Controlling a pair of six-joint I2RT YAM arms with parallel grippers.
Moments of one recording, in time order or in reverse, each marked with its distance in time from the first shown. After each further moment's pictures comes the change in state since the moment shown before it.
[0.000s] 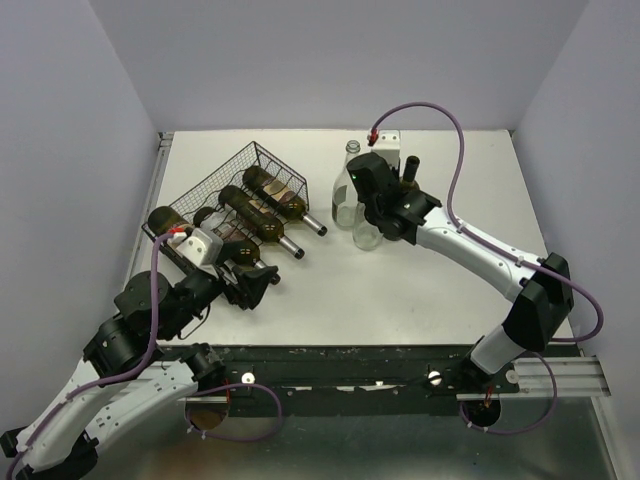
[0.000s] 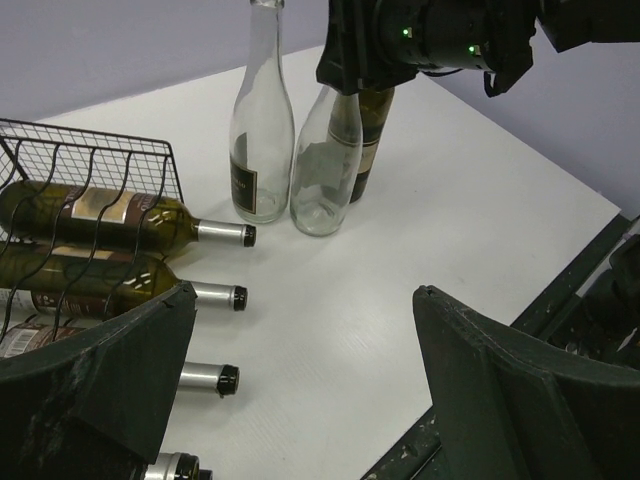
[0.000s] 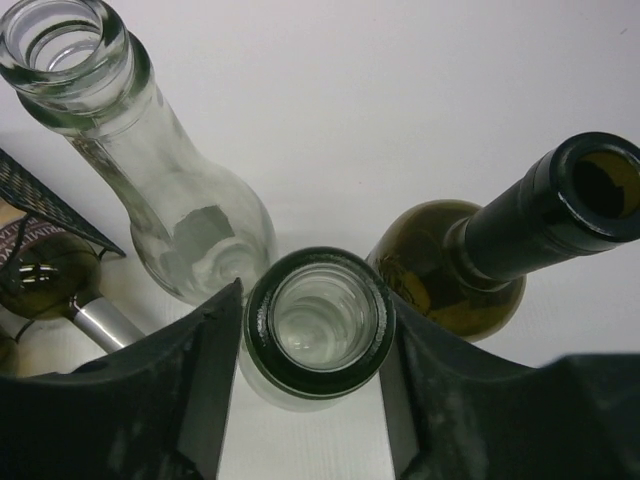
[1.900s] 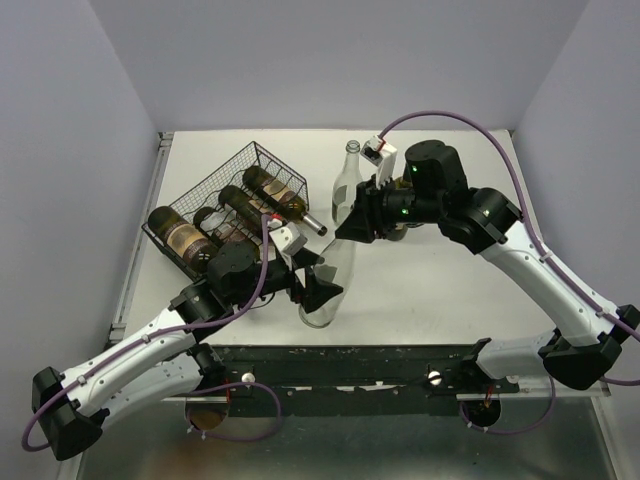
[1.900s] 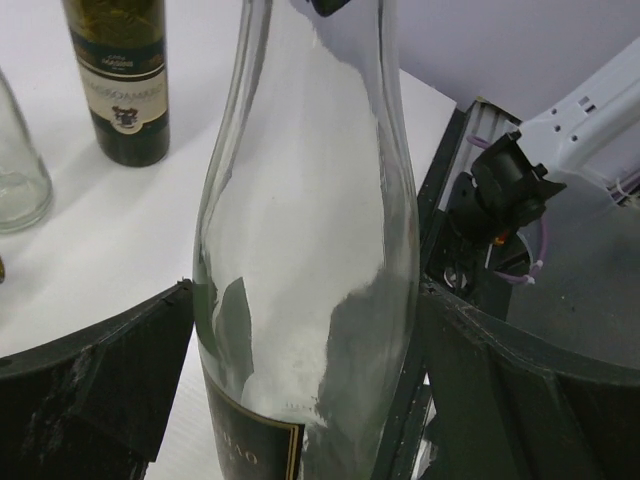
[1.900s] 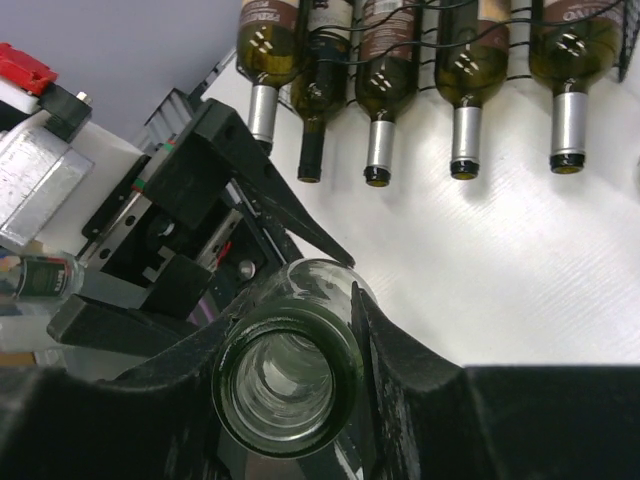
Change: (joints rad) left arm -0.006 0.381 -0.222 0.492 0.401 -0.111; right arm -0.018 -0.281 0.146 -0.343 -1.192 -0.042
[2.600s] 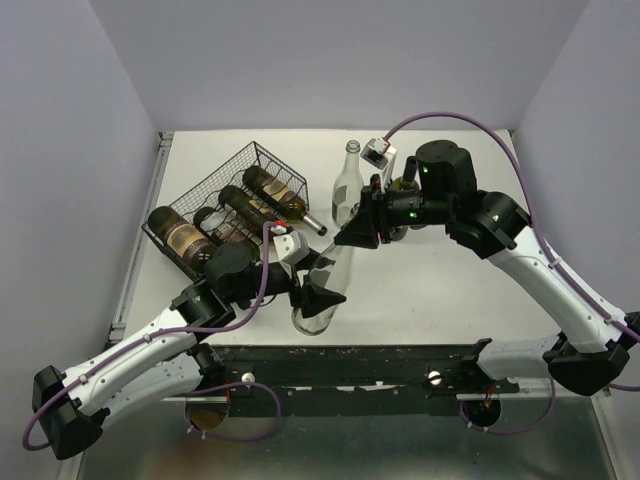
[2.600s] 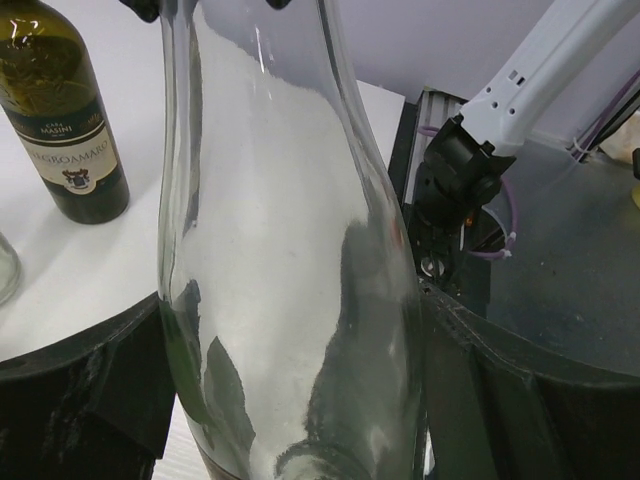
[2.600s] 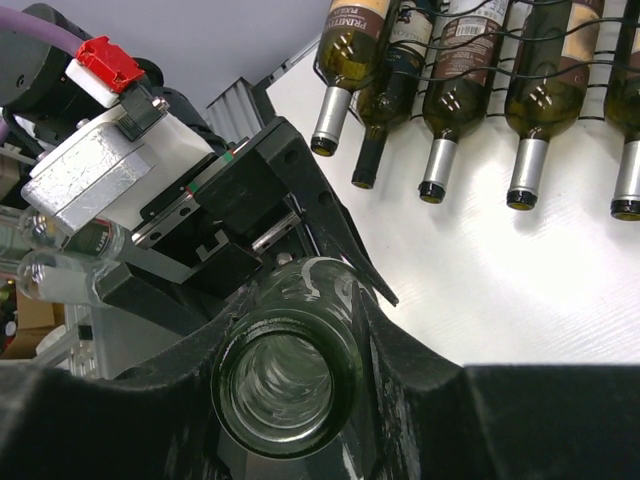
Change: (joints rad) left arm 0.000 0.005 -0.016 0.105 0.189 0.092; right arm 0.000 -0.039 -0.013 0.056 -0.171 -0.046
